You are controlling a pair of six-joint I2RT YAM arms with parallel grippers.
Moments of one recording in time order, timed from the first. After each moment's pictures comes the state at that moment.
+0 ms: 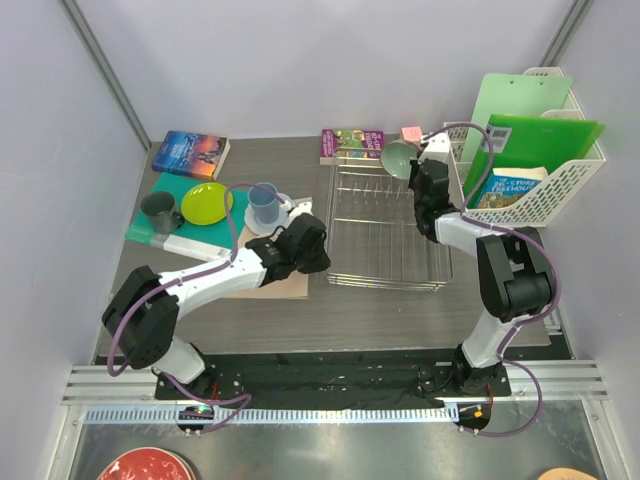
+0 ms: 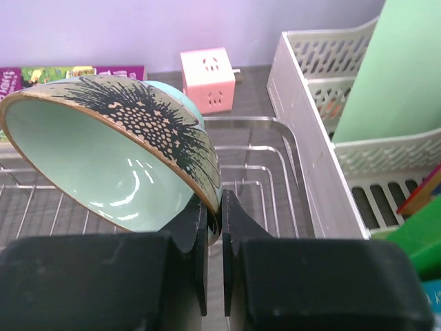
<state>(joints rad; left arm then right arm) -0.84 1.52 1.00 -0.27 -0.16 -0.86 0.23 1.74 0.99 0.61 0.39 0.00</state>
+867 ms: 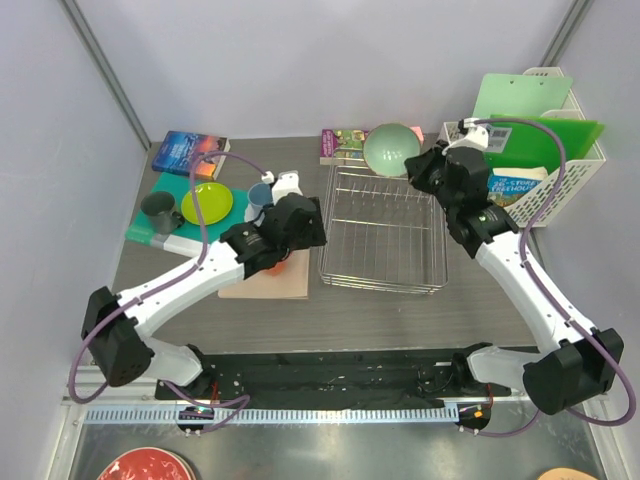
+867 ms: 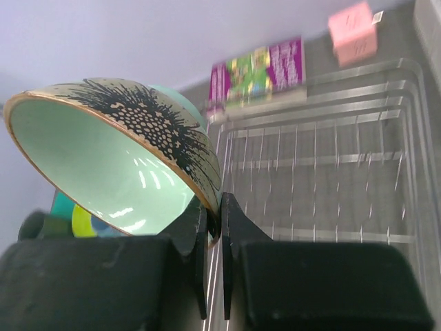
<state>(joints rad) -0.85 1.40 1.19 -0.49 -0.44 -0.72 0.34 1.20 1.15 -0.14 0.19 0.56</state>
